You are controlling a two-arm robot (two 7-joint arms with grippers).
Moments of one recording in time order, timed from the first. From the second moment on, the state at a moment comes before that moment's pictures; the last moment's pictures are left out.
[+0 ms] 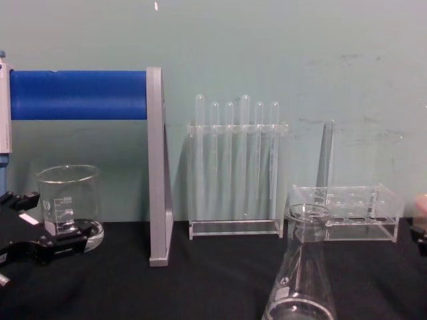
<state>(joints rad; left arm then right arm) -0.20 0.60 0.45 -1.41 -0.25 -0.12 0.03 0.20 0.60 -0.45 -1.41 0.25 -0.12 -0.03</state>
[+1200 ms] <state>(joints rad) -0.20 0.60 0.45 -1.41 -0.25 -0.12 0.03 0.20 0.60 -0.45 -1.41 0.25 -0.12 -0.03</state>
